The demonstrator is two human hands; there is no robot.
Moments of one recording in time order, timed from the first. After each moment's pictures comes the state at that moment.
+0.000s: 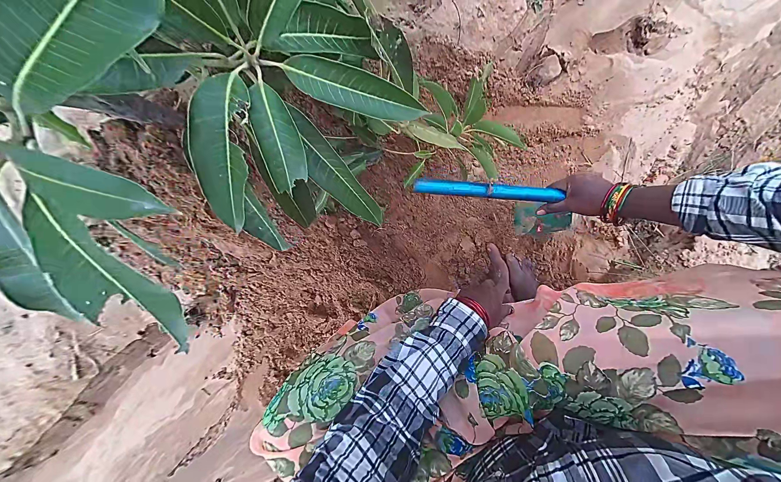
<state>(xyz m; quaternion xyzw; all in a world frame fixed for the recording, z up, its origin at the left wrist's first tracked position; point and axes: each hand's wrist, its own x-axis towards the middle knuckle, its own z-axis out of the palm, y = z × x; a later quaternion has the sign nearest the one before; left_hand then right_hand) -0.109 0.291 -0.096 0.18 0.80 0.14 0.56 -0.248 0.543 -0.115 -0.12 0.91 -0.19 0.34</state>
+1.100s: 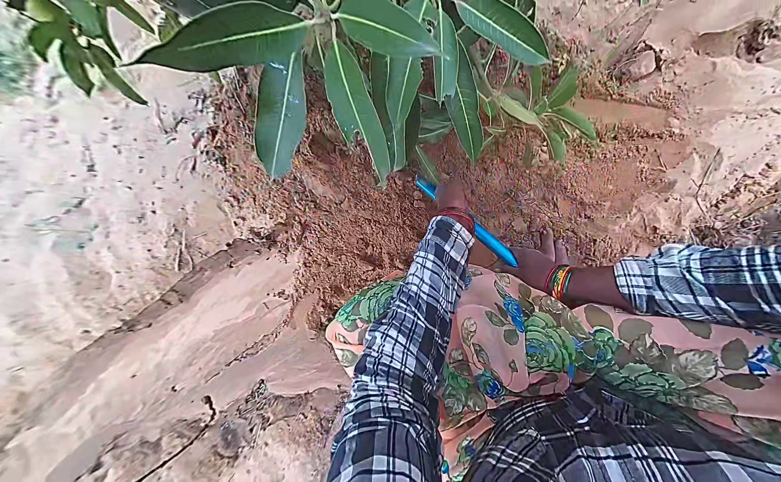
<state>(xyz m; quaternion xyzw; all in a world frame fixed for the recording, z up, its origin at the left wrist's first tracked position) -0.170 0.182 -0.092 -0.42 0.64 0.64 0.07 -0.105 0.348 -0.109 -0.13 0.84 -0.25 0.47</state>
